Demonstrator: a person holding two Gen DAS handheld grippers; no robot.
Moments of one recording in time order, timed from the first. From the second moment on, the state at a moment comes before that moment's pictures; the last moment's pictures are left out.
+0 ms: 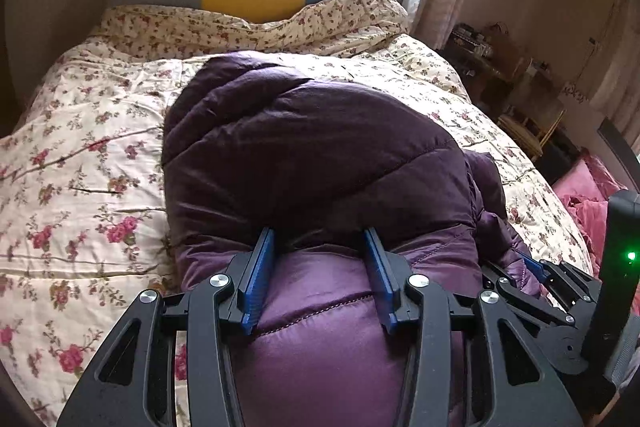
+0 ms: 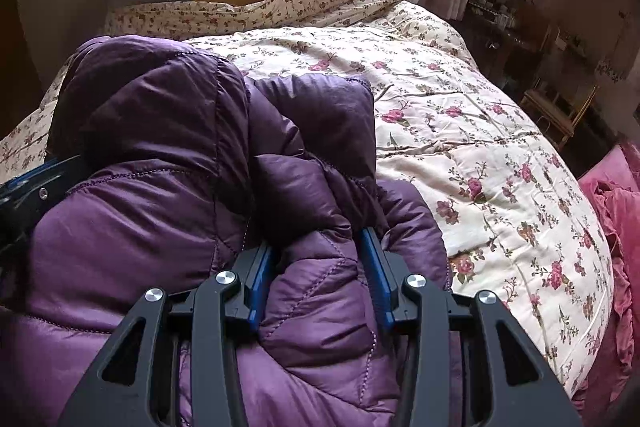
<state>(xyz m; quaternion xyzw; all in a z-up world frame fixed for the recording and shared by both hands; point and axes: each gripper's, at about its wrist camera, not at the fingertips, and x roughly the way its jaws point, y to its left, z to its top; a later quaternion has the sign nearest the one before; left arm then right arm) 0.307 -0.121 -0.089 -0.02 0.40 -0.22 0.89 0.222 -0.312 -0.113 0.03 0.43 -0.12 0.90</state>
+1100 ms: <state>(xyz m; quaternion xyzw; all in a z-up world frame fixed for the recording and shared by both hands) 0.307 -0.079 -0.116 -0.15 0.44 -0.29 0.84 0.211 -0.332 -0.117 0.09 0.42 -0.08 0.90</state>
